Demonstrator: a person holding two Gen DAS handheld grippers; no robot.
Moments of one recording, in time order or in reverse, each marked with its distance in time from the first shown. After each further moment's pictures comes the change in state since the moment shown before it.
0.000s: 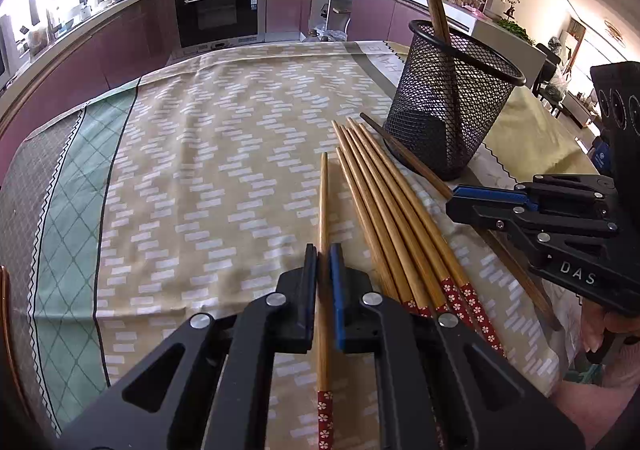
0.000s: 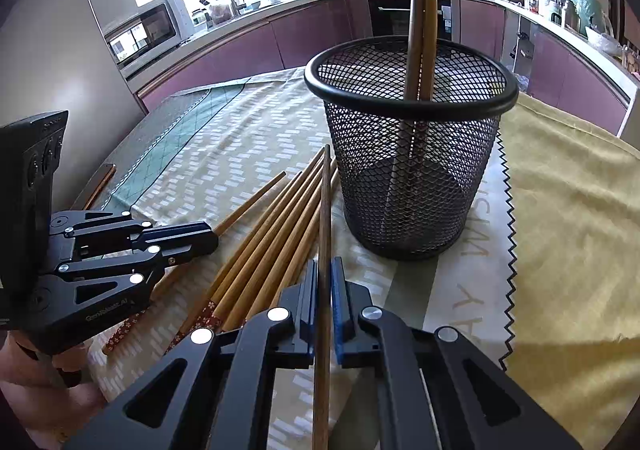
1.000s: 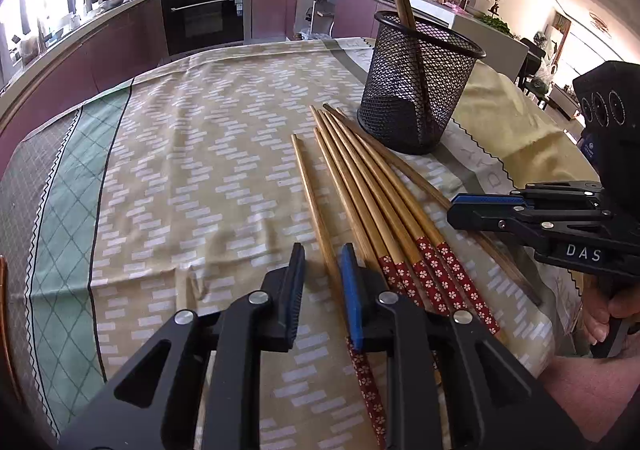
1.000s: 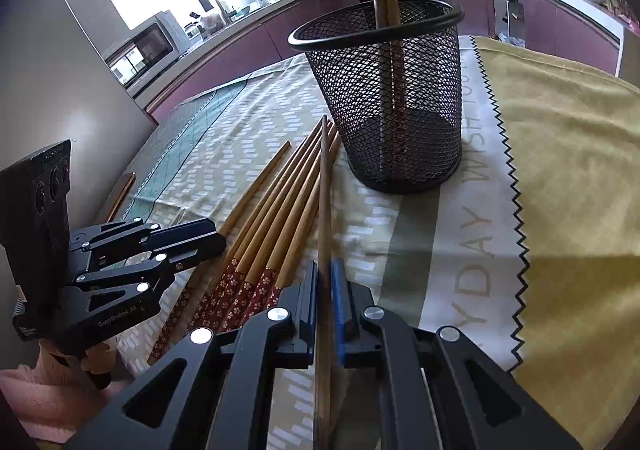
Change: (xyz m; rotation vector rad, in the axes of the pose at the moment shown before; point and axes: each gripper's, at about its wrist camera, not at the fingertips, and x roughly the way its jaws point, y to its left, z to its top) left arm -0.014 -0.007 -0.023 0.043 -0.011 -0.031; right arm -0.009 -0.003 -0.026 0.125 0.026 0.072
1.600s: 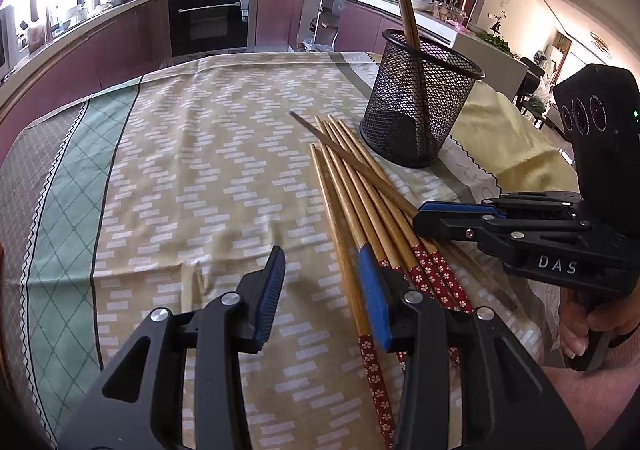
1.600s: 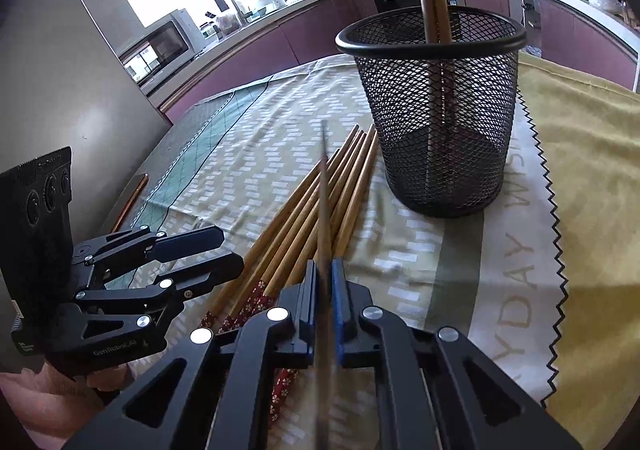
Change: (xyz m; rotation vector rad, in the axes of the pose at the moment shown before) left arm -0.012 0.006 -0.006 -0.050 -0.045 -0.028; right arm 0.012 0.013 0.008 -0.011 -0.017 0.061
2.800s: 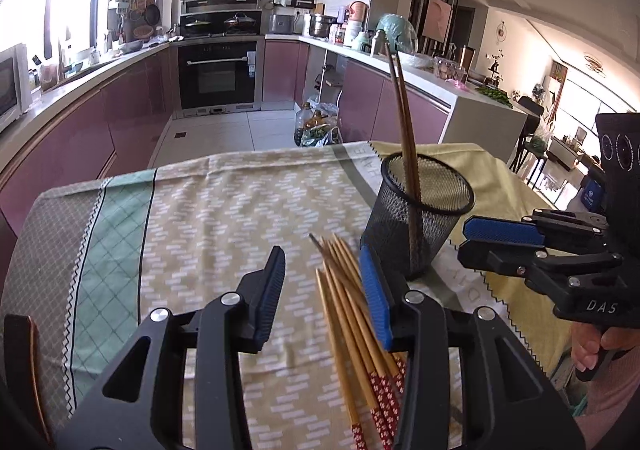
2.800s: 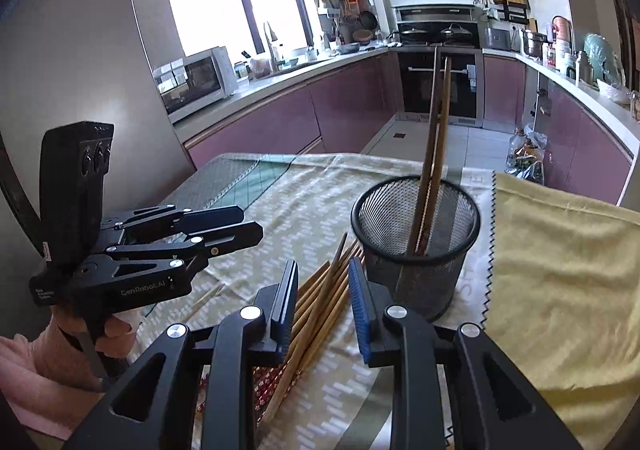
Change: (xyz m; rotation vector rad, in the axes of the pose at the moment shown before) left arm -0.038 0.004 0.071 0.006 -0.192 0.026; right arm -0.060 0.013 0.043 -0.196 -0.177 -0.017
